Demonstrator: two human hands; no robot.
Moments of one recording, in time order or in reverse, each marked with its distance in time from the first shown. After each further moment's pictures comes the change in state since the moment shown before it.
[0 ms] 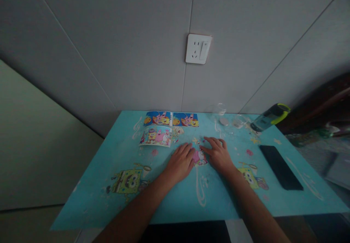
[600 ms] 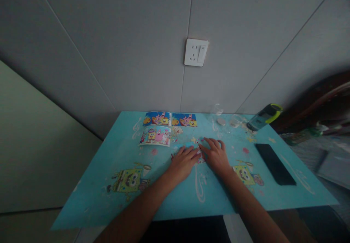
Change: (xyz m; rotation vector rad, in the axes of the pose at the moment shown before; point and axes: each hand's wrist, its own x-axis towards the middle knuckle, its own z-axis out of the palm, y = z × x) left_hand 0.001 0.006 0.009 0.014 -0.062 0.140; right_hand -0.006 -0.015 -0.002 -0.058 0.004 0.074
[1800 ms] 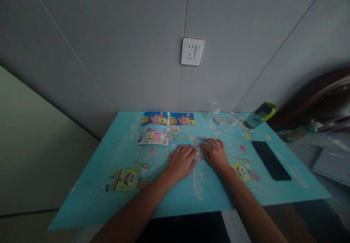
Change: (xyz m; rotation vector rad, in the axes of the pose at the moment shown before) left_hand 0.001 0.010 -0.009 -0.045 0.051 -0.072; right_hand -0.006 0.009 0.003 0.168 0.074 0.003
